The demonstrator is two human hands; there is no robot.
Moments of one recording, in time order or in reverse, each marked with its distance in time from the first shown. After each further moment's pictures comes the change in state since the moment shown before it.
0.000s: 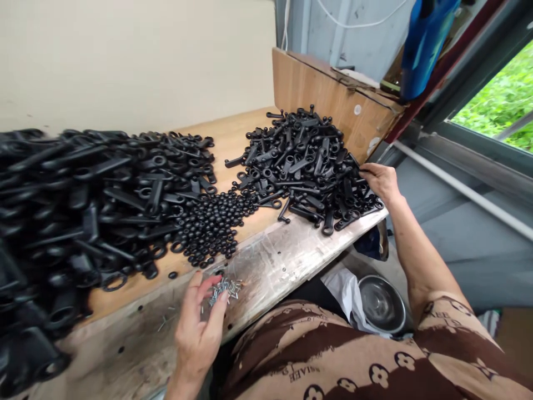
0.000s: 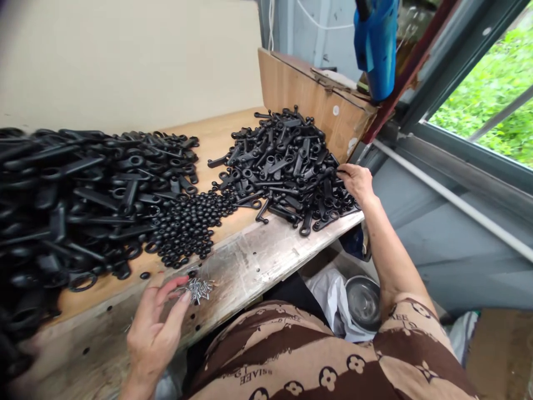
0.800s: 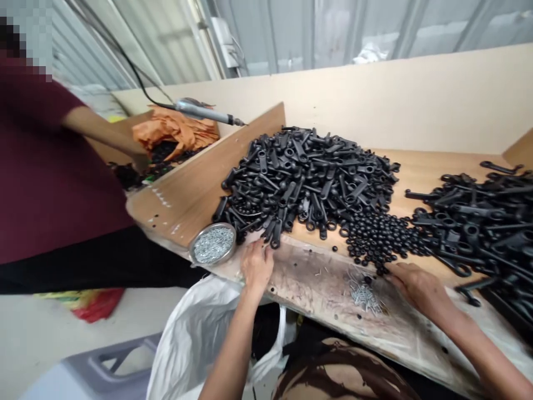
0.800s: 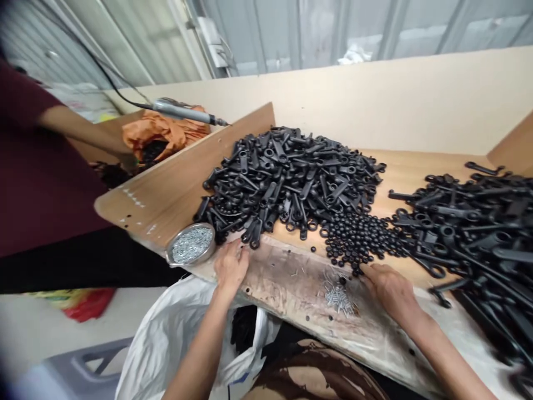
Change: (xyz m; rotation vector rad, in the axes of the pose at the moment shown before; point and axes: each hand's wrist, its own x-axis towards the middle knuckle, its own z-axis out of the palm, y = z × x) left_hand -0.024 -0.105 -0.167 0.956 0.655 -0.270; right_hand -0.106 -0.271 0.146 -0.051 -0.465 -1.040
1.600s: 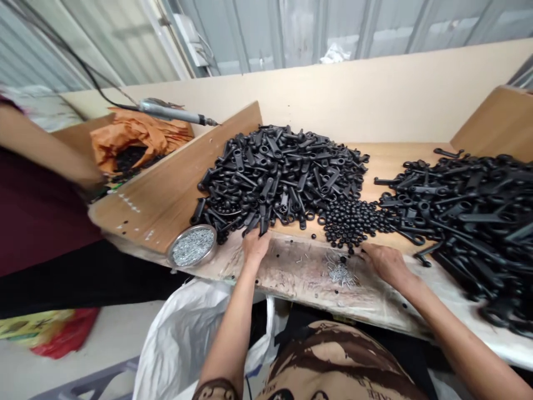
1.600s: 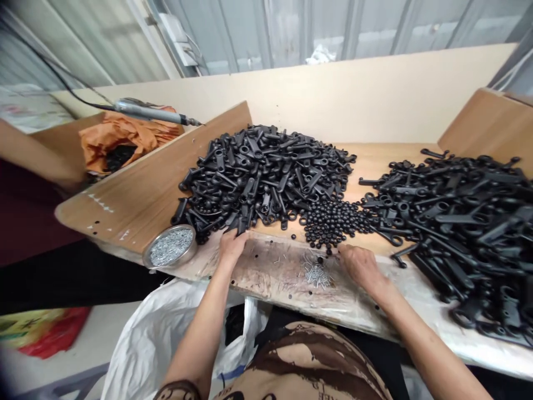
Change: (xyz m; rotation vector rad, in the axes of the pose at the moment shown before) left_hand 0.033 0.046 0.009 -0.455 -0.444 -0.333; right_hand 0.001 -0.018 -0.015 0.169 -0.123 0.254
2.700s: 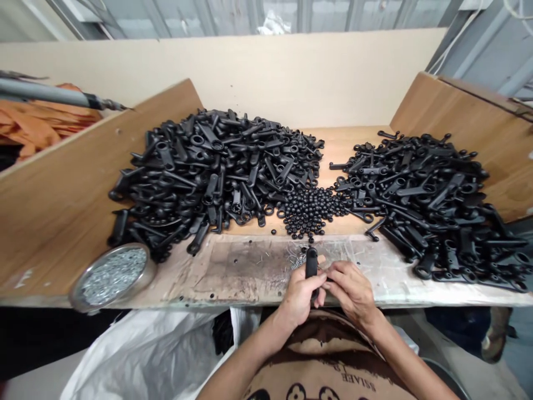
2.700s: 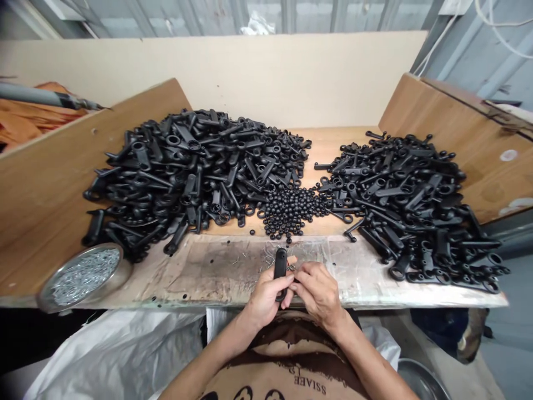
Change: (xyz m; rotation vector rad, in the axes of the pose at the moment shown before) left_hand -0.165 0.095 0.090 -1.068 -0.954 -0.245; right_hand -0.088 -0.046 0.002 0.569 0.546 -0.178
